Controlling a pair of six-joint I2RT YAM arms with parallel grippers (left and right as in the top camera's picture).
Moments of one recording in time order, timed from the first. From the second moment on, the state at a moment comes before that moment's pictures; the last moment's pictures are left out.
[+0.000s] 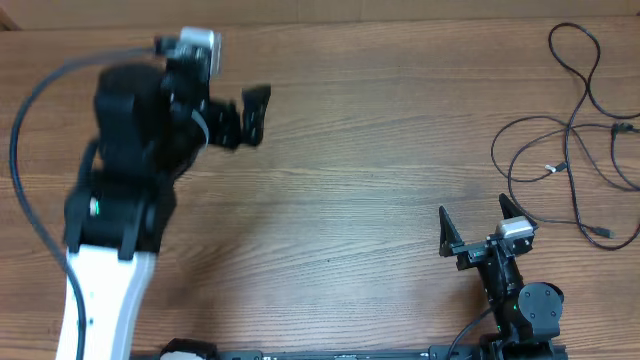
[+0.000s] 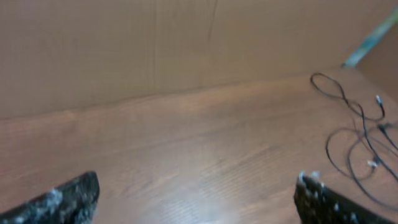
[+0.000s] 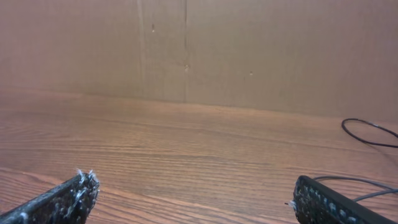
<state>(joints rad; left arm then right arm) -0.15 1.16 1.33 -0.59 0.25 -0.05 0.09 0.01 0.02 -0.02 -0.12 -0.01</state>
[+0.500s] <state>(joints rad) -0.08 0.51 0.45 0.04 0.31 0.12 0.09 0.01 0.02 -0.02 -0.12 -0.01</state>
